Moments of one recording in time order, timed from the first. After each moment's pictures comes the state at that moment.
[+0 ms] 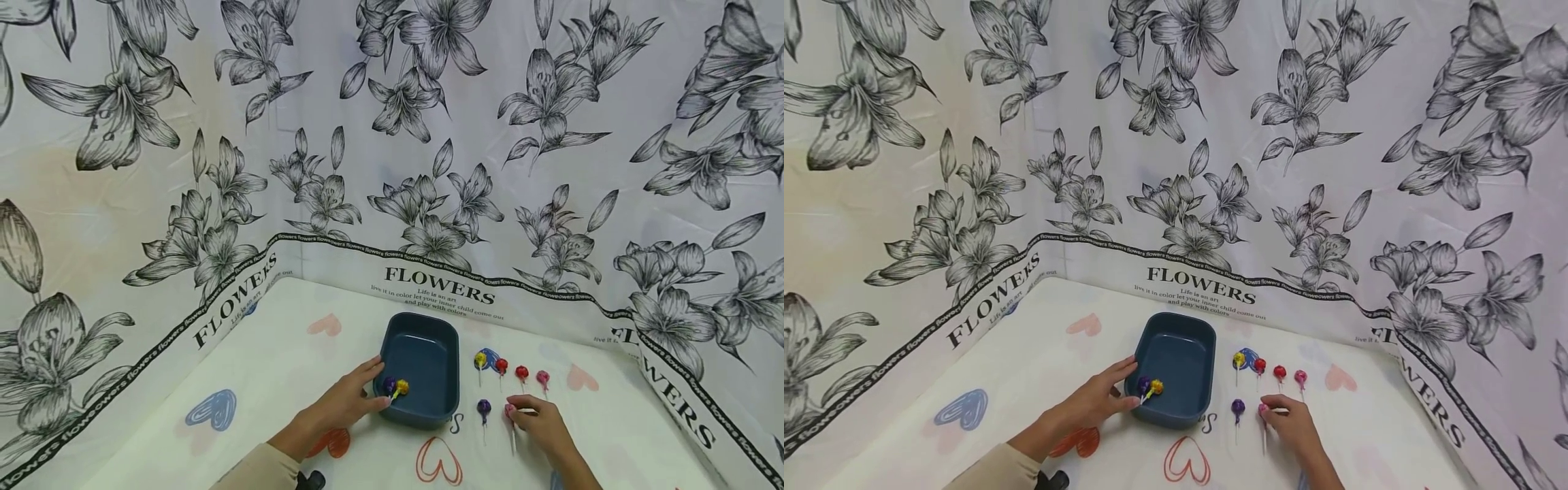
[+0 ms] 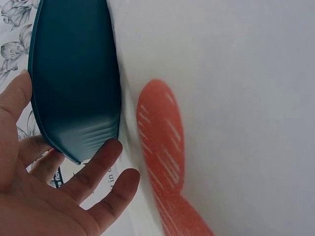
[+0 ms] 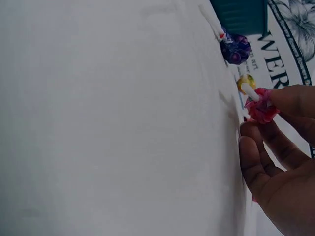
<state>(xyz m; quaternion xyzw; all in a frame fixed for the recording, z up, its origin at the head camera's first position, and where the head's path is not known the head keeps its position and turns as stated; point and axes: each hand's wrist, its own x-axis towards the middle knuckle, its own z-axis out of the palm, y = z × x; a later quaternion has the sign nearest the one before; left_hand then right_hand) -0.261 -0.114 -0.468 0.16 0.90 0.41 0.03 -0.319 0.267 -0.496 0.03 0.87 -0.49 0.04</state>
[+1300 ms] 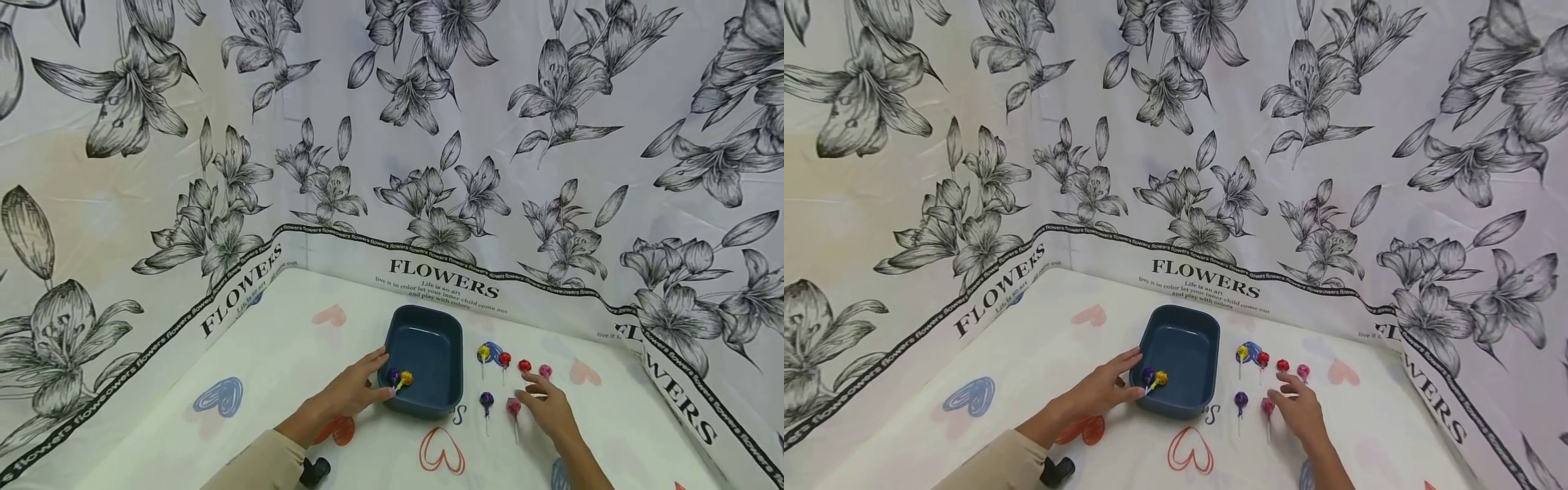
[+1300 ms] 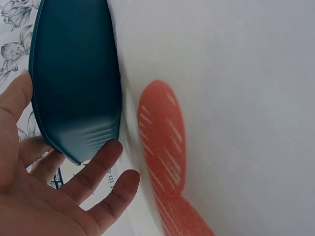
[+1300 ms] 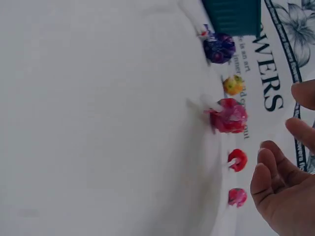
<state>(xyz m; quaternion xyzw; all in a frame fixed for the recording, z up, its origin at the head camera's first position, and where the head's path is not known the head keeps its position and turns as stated) -0.262 -0.114 -0.471 0.14 0.90 0.40 0.02 -0.342 0.286 -0.511 0.01 0.92 -0.39 -0.02</state>
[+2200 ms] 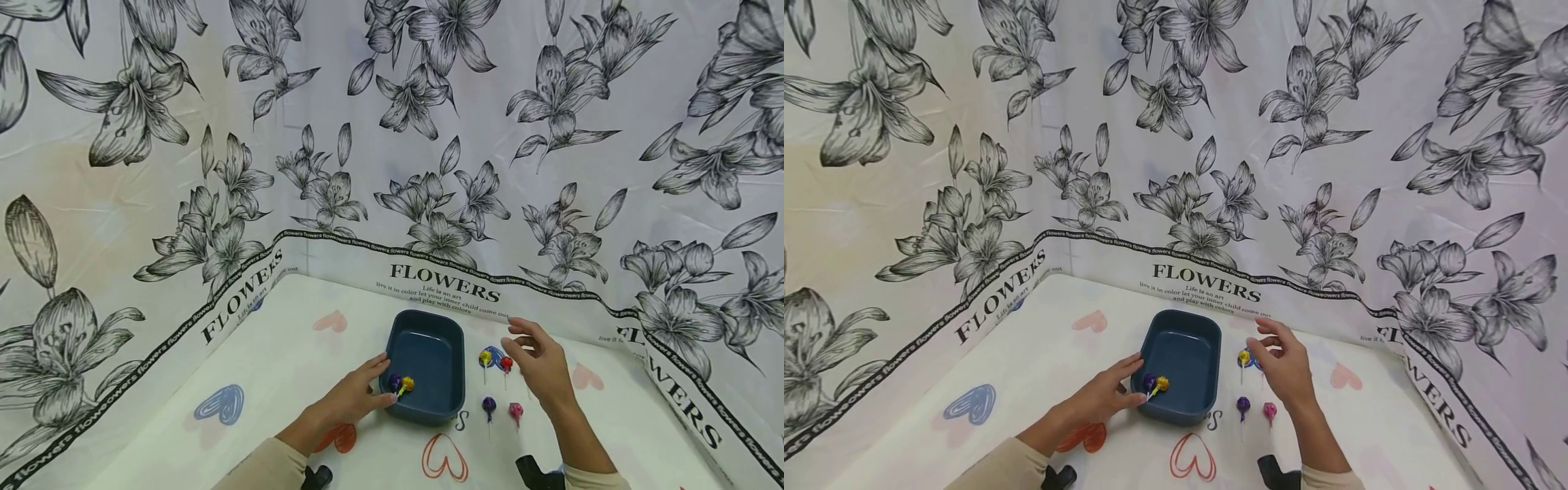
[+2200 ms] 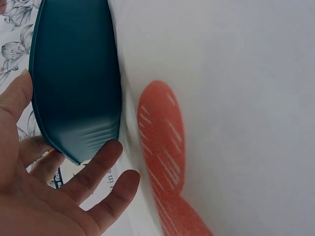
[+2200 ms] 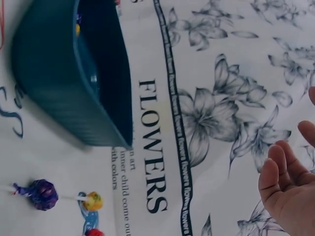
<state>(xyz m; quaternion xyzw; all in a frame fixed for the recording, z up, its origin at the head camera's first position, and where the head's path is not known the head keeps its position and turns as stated) -0.261 -0.114 -0.472 0.14 0.90 0.41 0.03 -0.294 0.205 -0.365 -0.17 0.83 -0.51 -0.15</state>
